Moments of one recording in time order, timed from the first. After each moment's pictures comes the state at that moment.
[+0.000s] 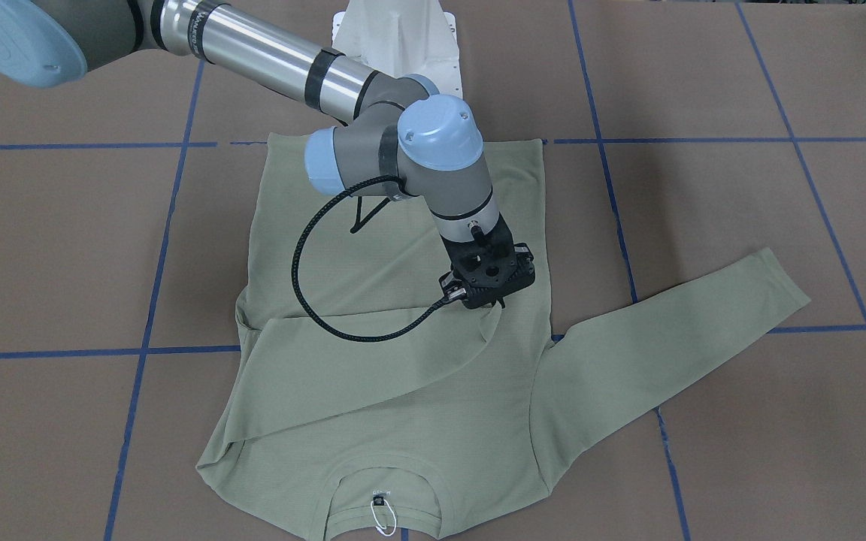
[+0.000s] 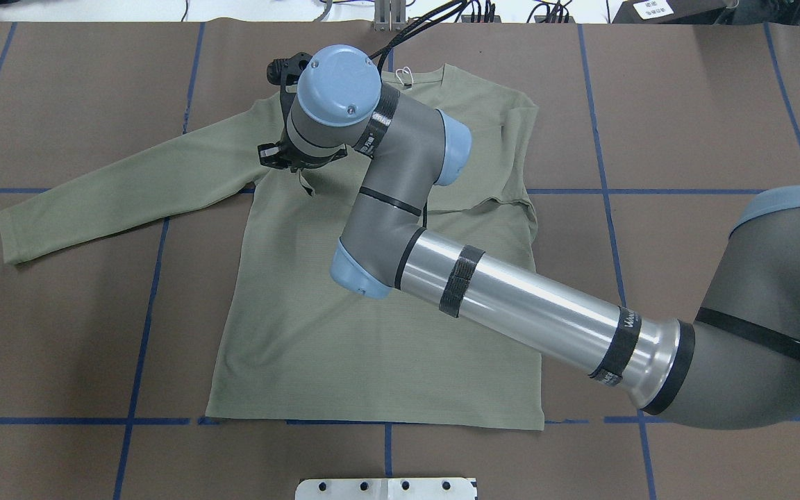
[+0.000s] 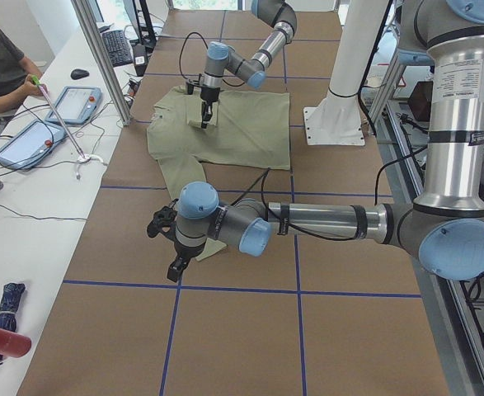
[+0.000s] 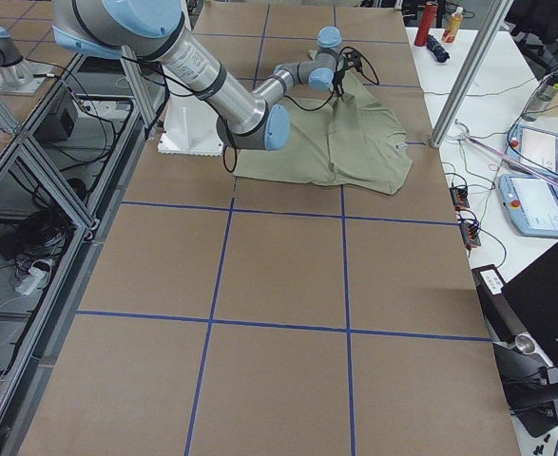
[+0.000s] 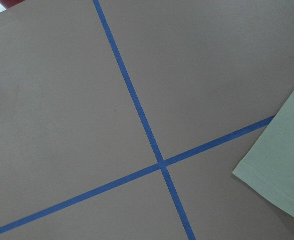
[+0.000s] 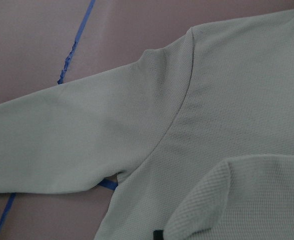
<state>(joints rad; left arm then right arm) -1.52 -1.56 -1.59 -1.95 -2.28 0.09 0.58 -0.43 1.01 -1.00 1.84 1.05</state>
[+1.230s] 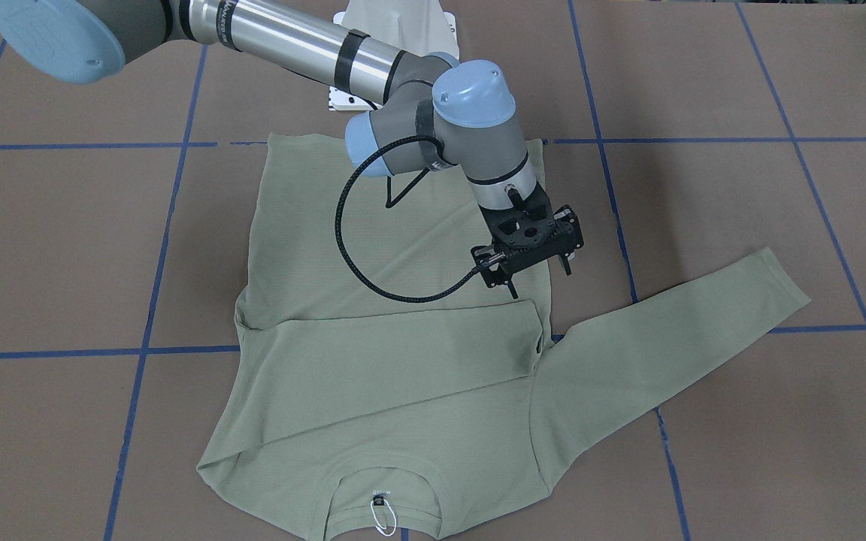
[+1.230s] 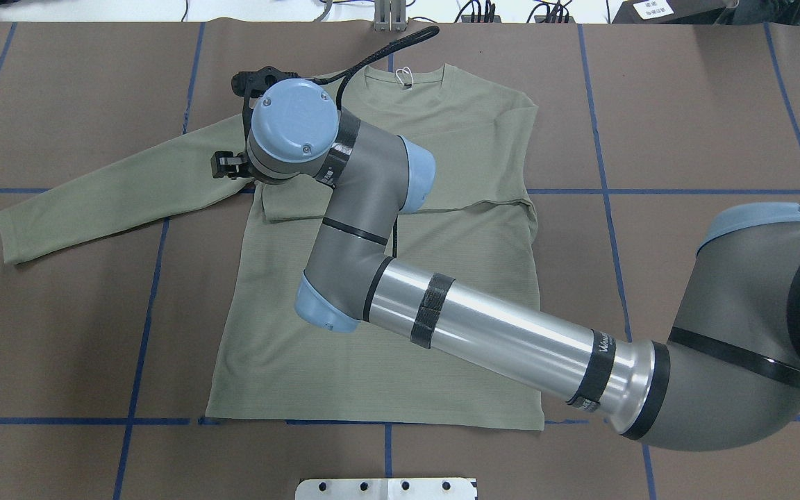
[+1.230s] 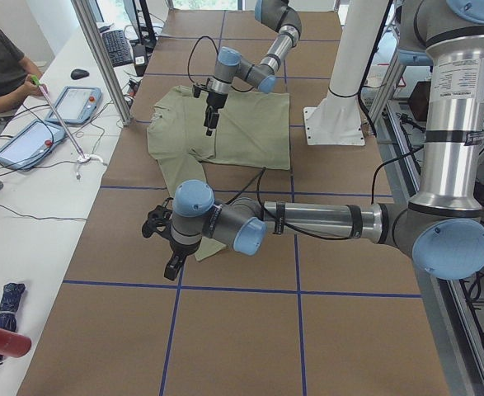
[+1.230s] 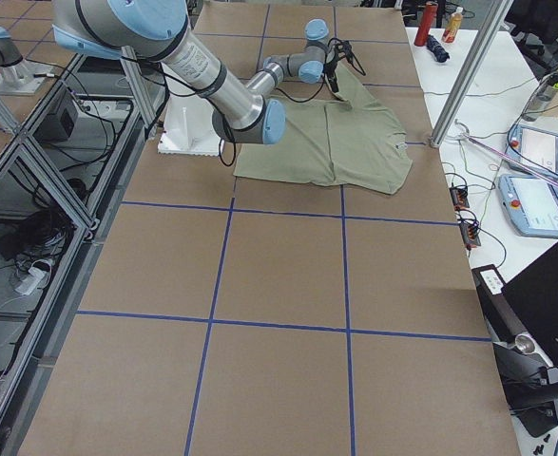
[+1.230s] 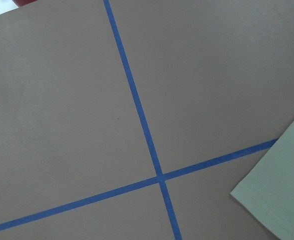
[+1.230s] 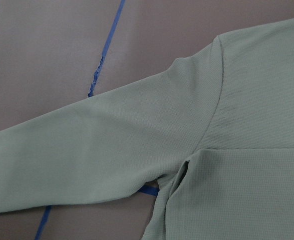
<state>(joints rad) -1.49 -1.58 -1.58 -2.00 -2.27 -0.11 0.53 -0.39 1.03 -1.07 1.73 1.13</state>
